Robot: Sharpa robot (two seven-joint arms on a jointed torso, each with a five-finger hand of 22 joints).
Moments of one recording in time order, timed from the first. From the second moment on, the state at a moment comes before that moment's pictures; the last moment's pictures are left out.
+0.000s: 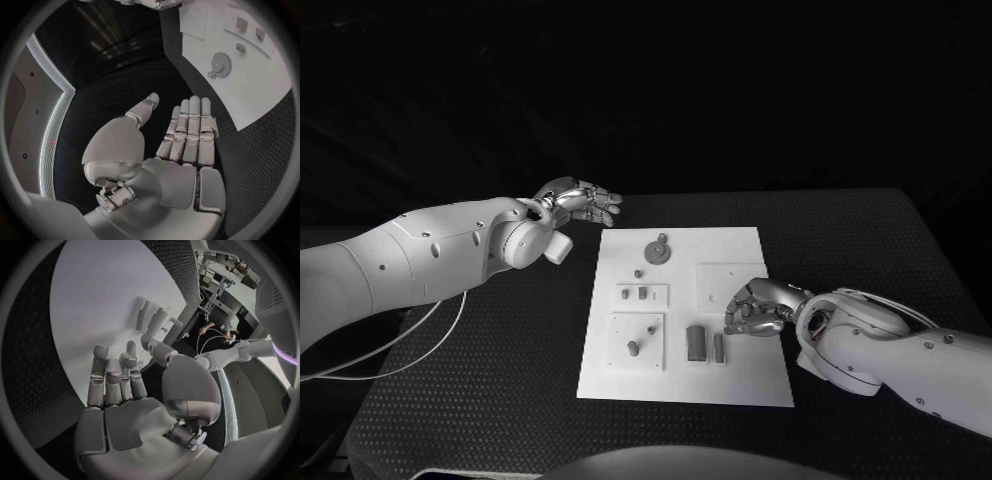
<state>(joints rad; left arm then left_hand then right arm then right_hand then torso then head) 1.23 -0.77 -0.11 1.15 -0.24 -0.12 0.18 1.00 -0.06 0.48 -0.24 0.05 0.82 0.19 0.29 0.48 1.08 0.15 0.12 0.27 0.90 0.08 0.67 0.56 0.01 0.92 -0.01 0.07 1.00 1.14 -0.82 -0.22 1.59 -1.26 -0.26 -0.25 0.98 -0.14 0.69 -0.24 0.08 1.00 0.10 0.22 0.67 1.08 0.00 1.16 1.11 1.08 -0.10 1.54 0.86 0.25 0.99 0.04 0.89 1.31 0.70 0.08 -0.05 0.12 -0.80</state>
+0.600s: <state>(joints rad) 1.23 -0.77 -0.11 1.15 -0.24 -0.12 0.18 1.00 -0.06 0.48 -0.24 0.05 0.82 0.19 0.29 0.48 1.08 0.15 0.12 0.27 0.90 0.08 0.67 0.56 0.01 0.92 -0.01 0.07 1.00 1.14 -0.80 -0.22 1.57 -1.40 -0.25 -0.12 1.10 -0.03 0.70 -0.29 0.08 1.04 0.10 0.24 0.67 1.10 -0.01 1.17 1.10 1.09 -0.11 1.55 0.86 0.25 0.98 0.04 0.89 1.31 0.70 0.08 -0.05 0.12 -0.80</state>
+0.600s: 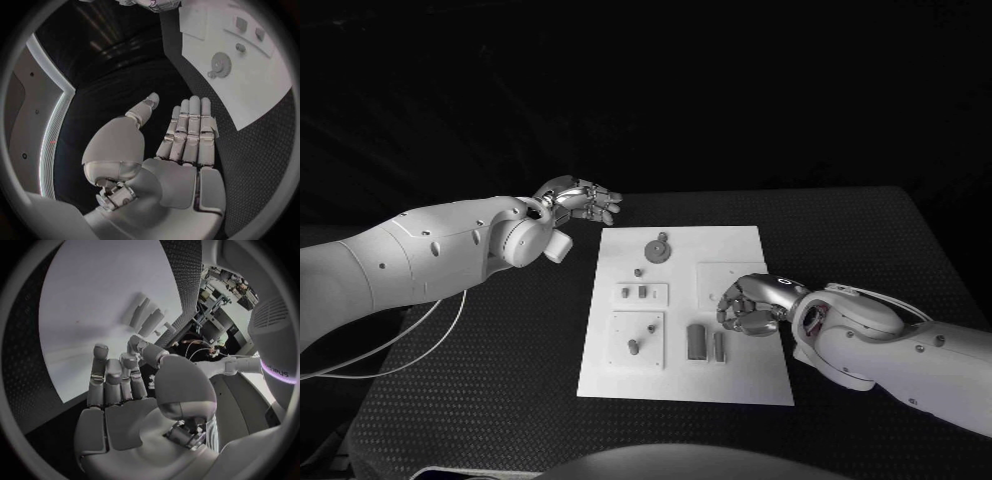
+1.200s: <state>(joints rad) 1.23 -0.77 -0.11 1.15 -0.24 -0.12 0.18 1.00 -0.06 0.48 -0.24 0.05 0.82 0.19 0.29 0.48 1.08 0.15 0.12 0.27 0.90 0.08 0.67 0.56 0.01 0.92 -0.01 0.07 1.00 1.12 -0.77 -0.22 1.55 -1.45 -0.21 -0.11 1.10 -0.03 0.68 -0.29 0.08 1.05 0.10 0.24 0.66 1.10 -0.01 1.17 1.10 1.09 -0.11 1.55 0.86 0.25 0.98 0.04 0.89 1.31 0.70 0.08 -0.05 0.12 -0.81</state>
